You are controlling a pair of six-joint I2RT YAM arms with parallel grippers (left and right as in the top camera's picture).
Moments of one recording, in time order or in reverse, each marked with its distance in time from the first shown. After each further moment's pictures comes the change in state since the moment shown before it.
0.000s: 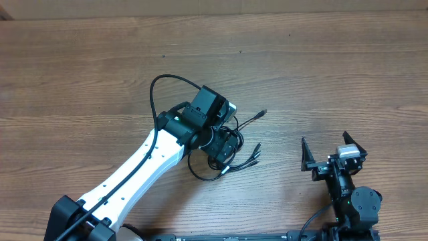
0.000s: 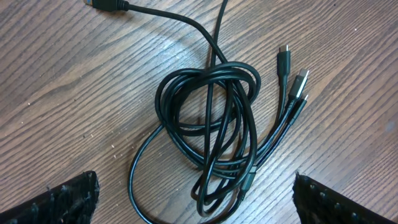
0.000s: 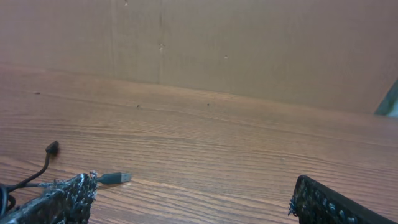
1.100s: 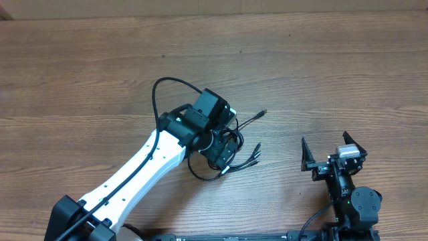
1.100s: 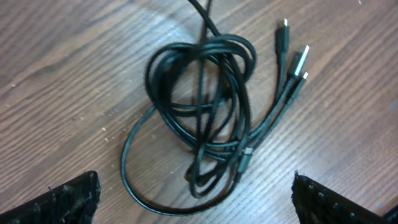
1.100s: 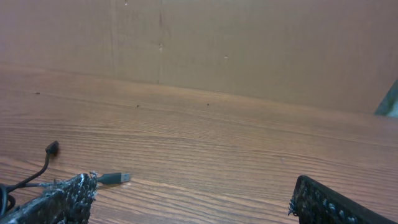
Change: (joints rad) left arm -0.028 0.000 0.000 -0.060 -0.003 0.000; right arm 0.000 0.000 0.000 0.000 0.000 0.000
